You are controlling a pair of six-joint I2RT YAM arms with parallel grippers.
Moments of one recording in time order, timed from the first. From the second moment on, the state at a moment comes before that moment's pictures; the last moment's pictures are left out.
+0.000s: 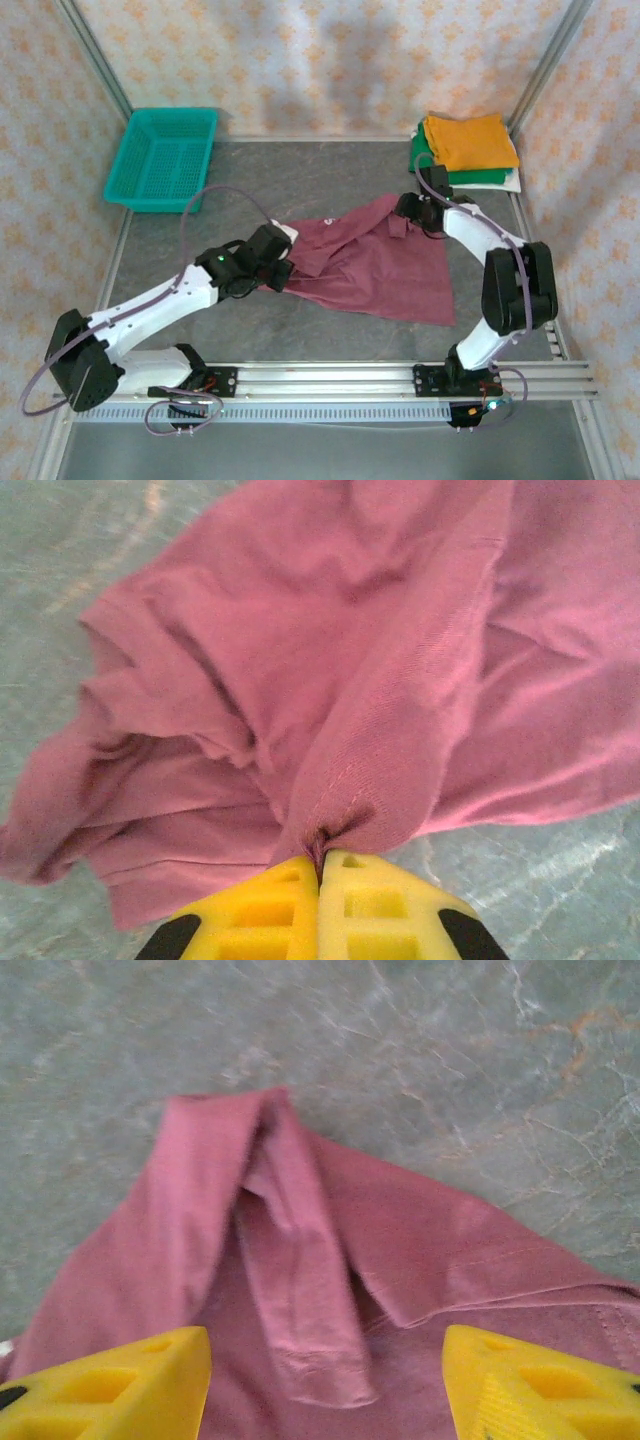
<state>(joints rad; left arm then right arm) -0.72 1.18 0.90 -0.69 -0.22 -0.25 0.16 1.67 1.10 -0.43 -0.03 0.56</state>
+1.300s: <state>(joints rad) -0.48 1.04 1.06 -0.52 -0.53 -0.23 0.16 1.48 1.39 -0.78 -0.03 0.46</state>
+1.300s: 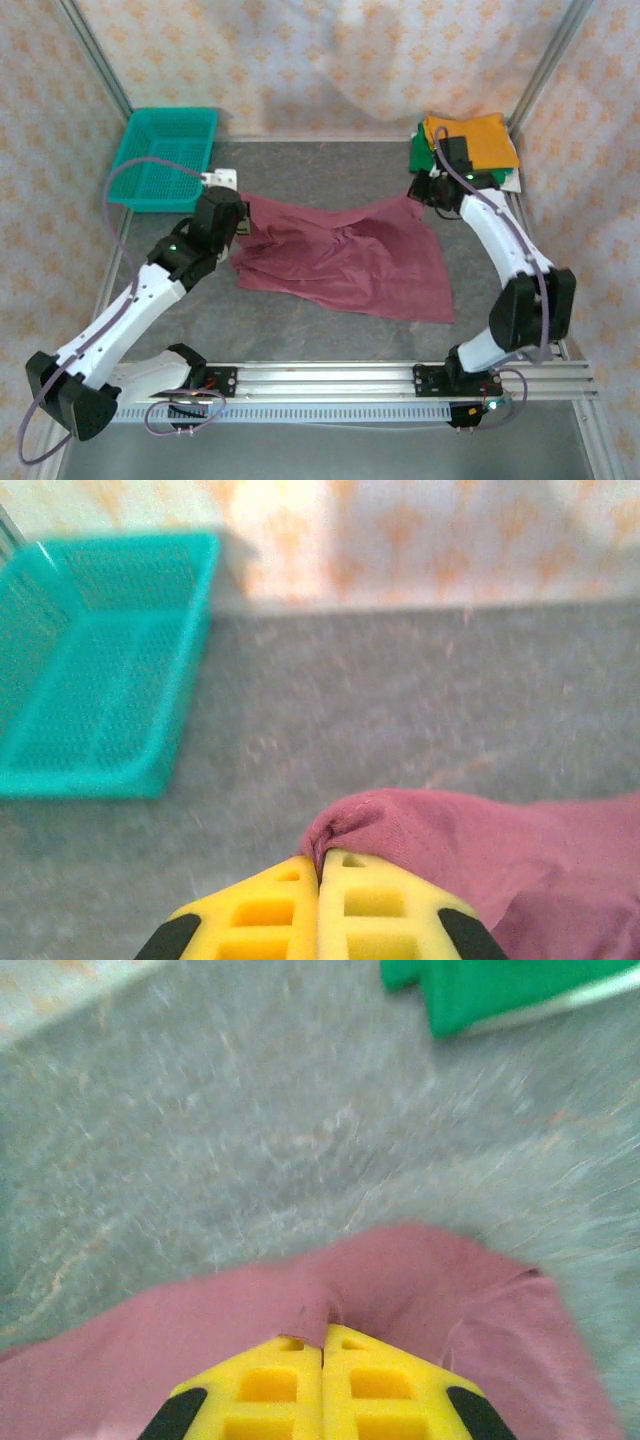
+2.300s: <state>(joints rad) -0.48 1.17 2.23 -0.96 -0.38 0.14 0.18 1.12 1.92 -1.00 0.37 0.25</state>
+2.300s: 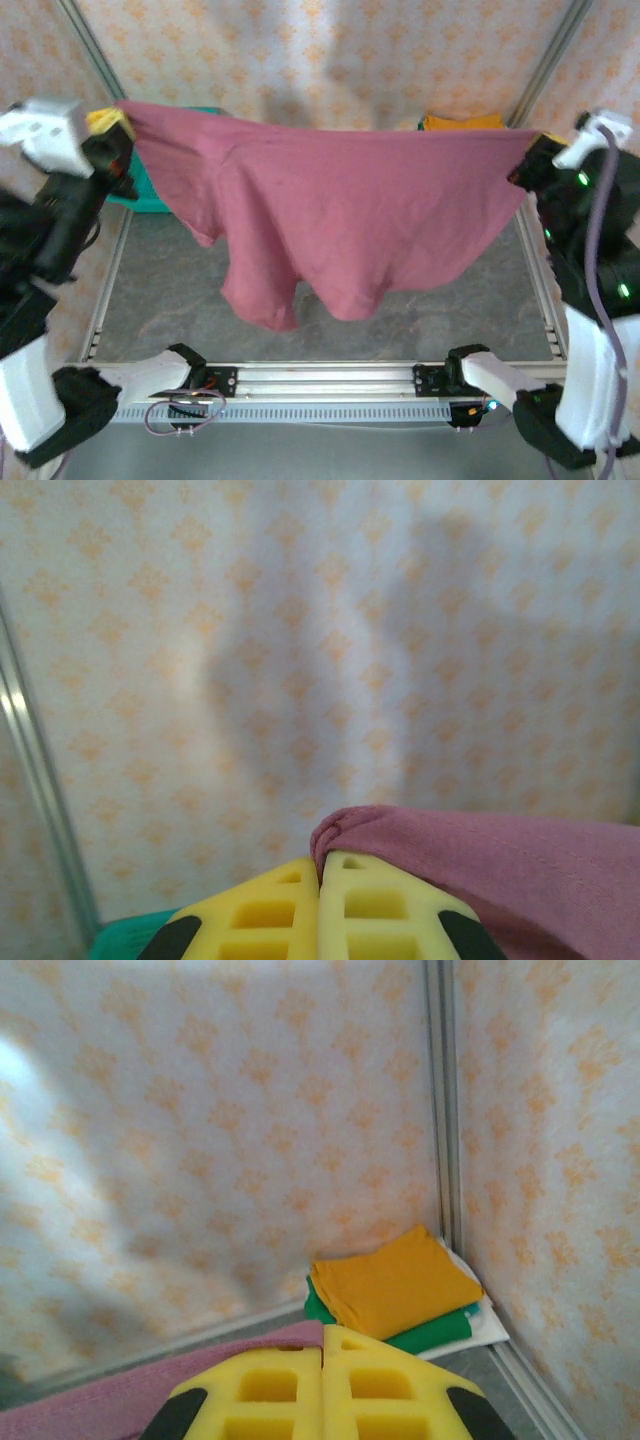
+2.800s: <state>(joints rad) -0.18 2.34 2.72 -0.91 -0.20 0.34 0.17 2.09 2.13 -0.68 0.31 0.26</state>
